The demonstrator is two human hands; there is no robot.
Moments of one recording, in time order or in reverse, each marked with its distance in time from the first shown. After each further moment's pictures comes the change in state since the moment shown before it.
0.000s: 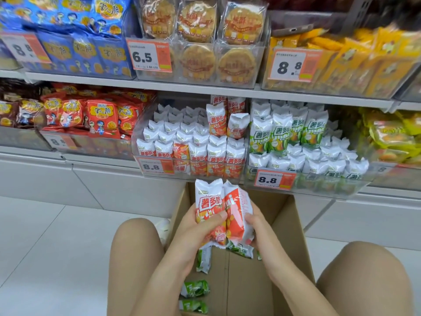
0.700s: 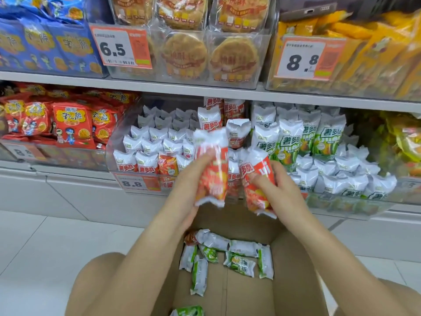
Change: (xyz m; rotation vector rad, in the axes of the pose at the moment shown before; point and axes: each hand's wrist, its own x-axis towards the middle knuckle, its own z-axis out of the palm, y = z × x) left_hand 0.118 0.072 0.019 -0.056 -0.043 0.143; right_hand 0.101 -0.072 -0.048 -0.359 0.162 -0.229
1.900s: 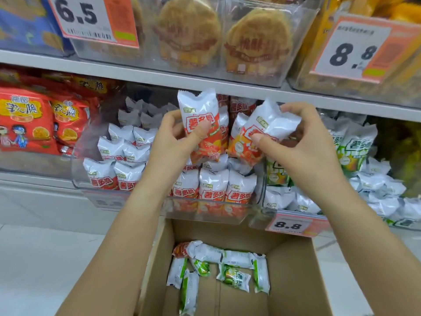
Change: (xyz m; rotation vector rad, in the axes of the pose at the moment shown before) left_hand 0.106 0.028 -0.043 0.320 0.127 0.350; right_hand 0.086 -0.049 0.006 -0.281 0.226 -0.304
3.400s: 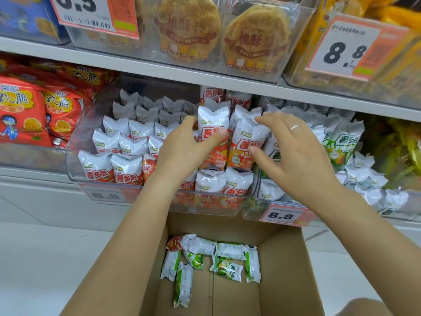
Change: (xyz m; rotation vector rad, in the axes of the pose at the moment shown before) left_hand 0.005 -0.012 0.012 0.597 -0.065 -0.005; right_hand -0.007 0.021 -0.004 -0.765 -0.067 -0.422
